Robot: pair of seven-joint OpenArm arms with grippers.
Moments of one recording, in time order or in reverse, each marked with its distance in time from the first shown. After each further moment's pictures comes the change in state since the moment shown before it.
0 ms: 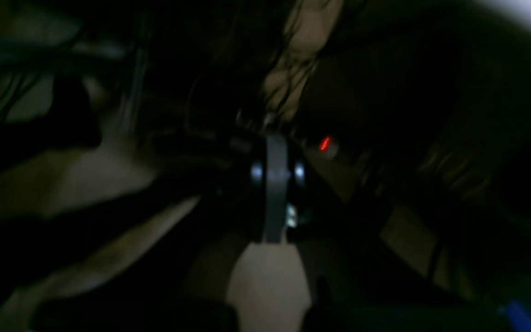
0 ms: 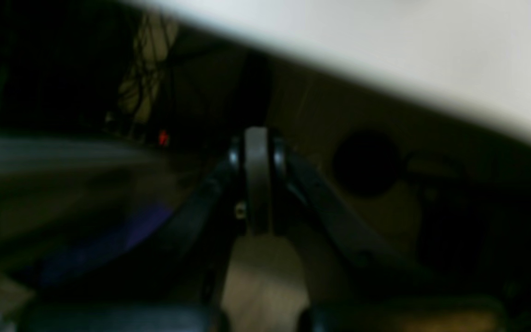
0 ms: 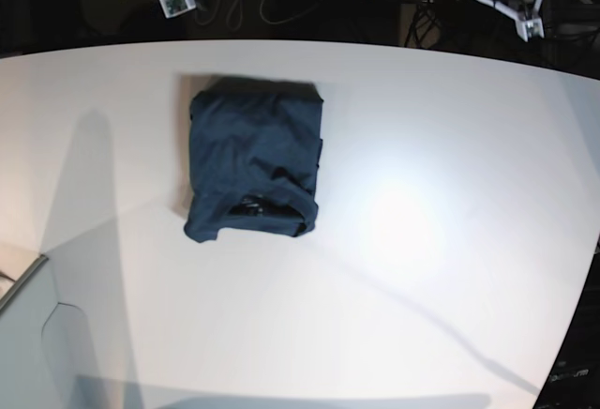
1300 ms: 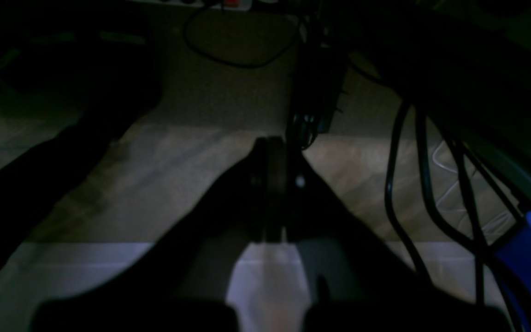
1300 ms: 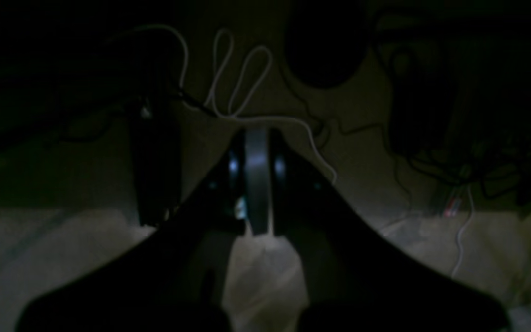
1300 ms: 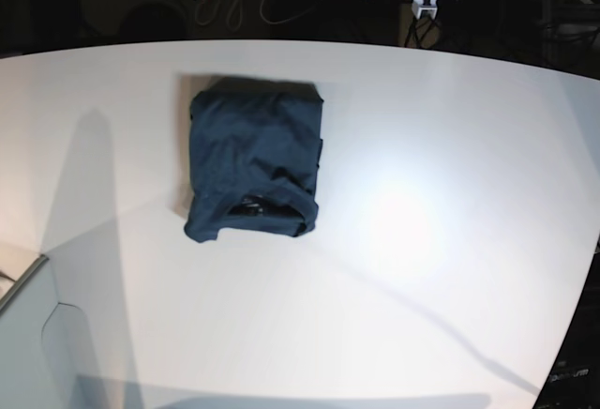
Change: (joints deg) left arm -30.0 -7.6 28.3 -74.7 -0.3 0.2 -22.8; right arm 36.3 1.6 0.2 -84.7 0.4 -39.2 28.2
